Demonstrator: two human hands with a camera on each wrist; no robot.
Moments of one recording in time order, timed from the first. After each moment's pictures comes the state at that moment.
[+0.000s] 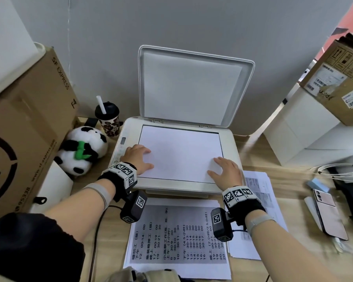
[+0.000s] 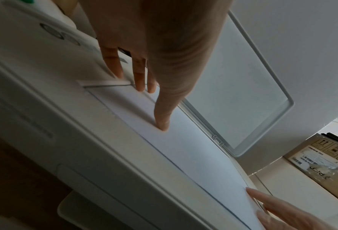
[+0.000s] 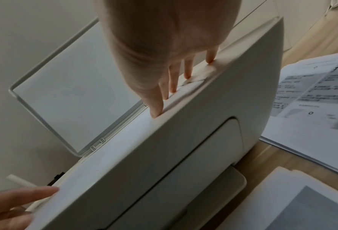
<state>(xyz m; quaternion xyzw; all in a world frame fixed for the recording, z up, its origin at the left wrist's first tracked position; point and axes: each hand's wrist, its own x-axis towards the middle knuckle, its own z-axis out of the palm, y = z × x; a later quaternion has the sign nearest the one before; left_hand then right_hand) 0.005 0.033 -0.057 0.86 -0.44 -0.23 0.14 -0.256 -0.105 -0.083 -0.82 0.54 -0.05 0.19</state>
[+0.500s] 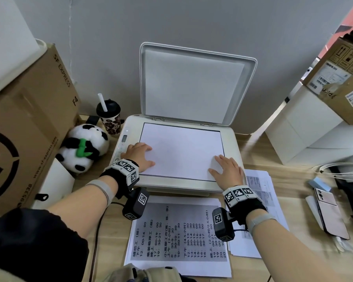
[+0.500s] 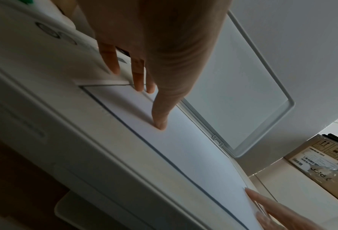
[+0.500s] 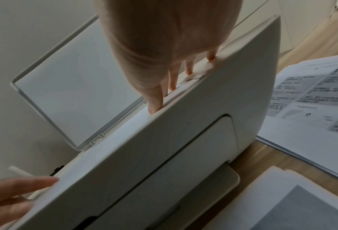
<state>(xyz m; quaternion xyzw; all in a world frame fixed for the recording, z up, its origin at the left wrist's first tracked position) 0.002 0.031 -0.054 0.87 -0.43 -0.22 0.10 -0.256 -0.100 -0.080 -0.82 0.54 -0.02 0.18</state>
